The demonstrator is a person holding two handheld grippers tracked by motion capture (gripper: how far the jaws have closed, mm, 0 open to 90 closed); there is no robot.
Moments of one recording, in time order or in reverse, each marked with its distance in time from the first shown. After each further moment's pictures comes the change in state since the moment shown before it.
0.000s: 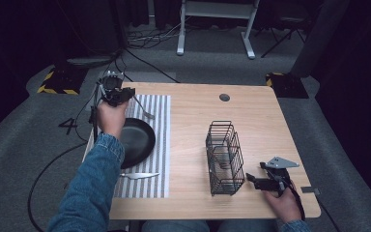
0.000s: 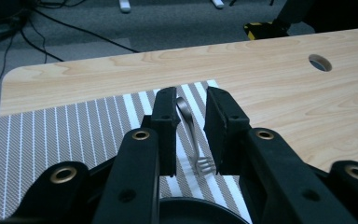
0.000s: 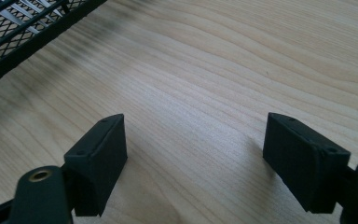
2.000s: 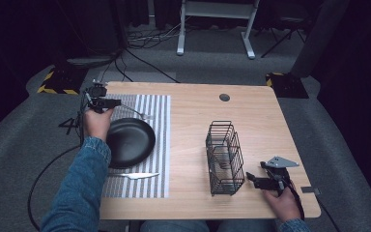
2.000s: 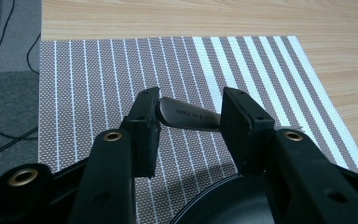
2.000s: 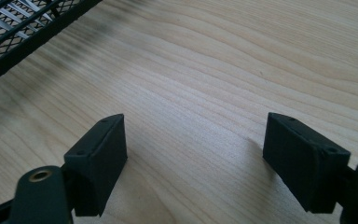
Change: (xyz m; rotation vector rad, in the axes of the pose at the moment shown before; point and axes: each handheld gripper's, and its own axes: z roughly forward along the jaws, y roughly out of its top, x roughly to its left) left arm 0.080 -0.037 0.032 0.143 0.033 -0.126; right arm 0.000 0.001 0.001 0.001 -0.022 0.017
